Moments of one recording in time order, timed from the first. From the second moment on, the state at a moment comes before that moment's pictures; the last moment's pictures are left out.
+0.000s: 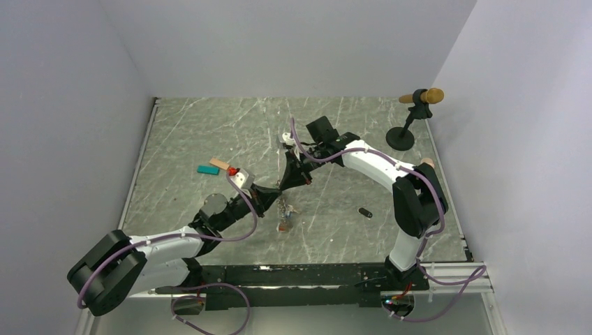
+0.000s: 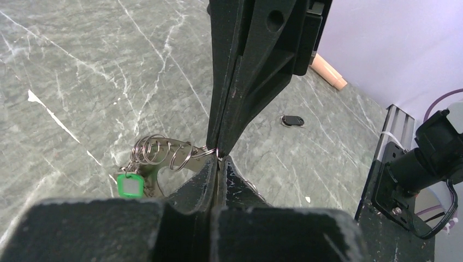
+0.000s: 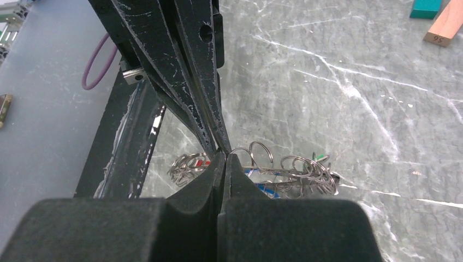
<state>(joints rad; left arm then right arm) -0.74 1.11 0.18 0.97 0.18 -0.36 0.61 1.77 1.32 -0.52 -1.15 -0.59</state>
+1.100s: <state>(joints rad) -0.74 0.92 0.10 0.88 0.19 -0.08 0.58 1.75 1.34 -0.73 -1.22 -0.88</state>
